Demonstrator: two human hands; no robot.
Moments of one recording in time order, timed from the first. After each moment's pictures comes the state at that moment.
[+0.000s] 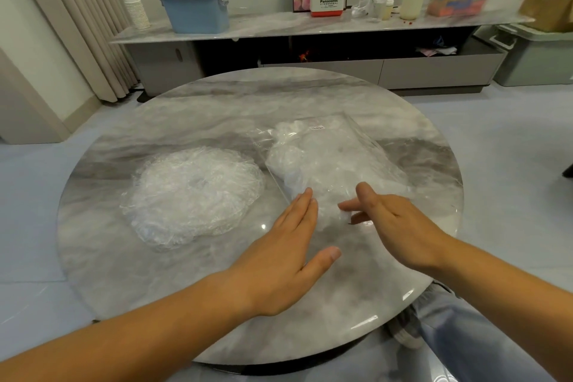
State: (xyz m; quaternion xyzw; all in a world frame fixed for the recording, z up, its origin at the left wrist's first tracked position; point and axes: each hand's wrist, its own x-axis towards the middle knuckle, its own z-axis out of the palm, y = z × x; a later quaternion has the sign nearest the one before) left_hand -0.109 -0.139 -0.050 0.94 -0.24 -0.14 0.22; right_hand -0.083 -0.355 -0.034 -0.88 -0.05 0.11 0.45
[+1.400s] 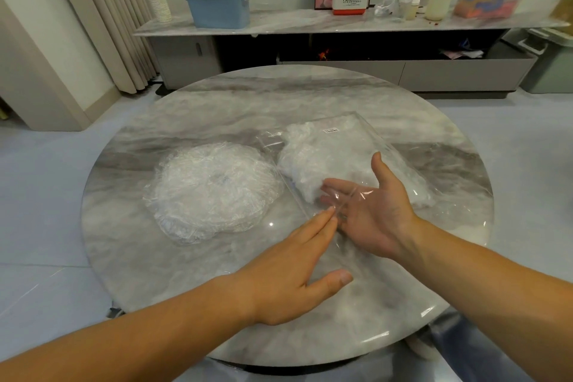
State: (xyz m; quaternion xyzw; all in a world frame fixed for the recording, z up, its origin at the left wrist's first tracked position) left_hand -0.112 -0.111 -0.059 0.91 -0.28 -0.17 0.25; right_hand -0.033 -0.292 -0.053 -0.47 0.17 0.23 0.83
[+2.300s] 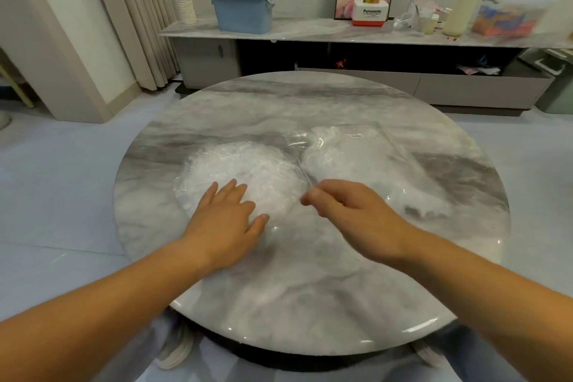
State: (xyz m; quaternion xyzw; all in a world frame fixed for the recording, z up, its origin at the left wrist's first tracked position) left_hand -0.091 -0.008 -0.057 1.00 -0.06 -0.06 0.05; right_hand -0.081 -0.242 -0.004 -0.86 -0.19 0.11 0.47
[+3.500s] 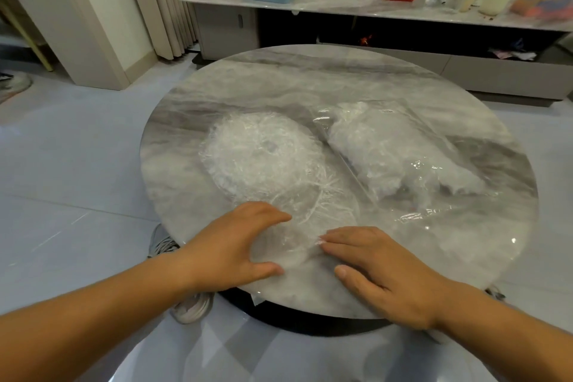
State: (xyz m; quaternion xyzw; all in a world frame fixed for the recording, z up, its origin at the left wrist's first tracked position) left_hand -0.157 0.027 -0.088 0.94 -0.22 -0.03 0.25; right_hand -0.136 -0.264 -0.074 -0.88 -0.43 0.08 0.20
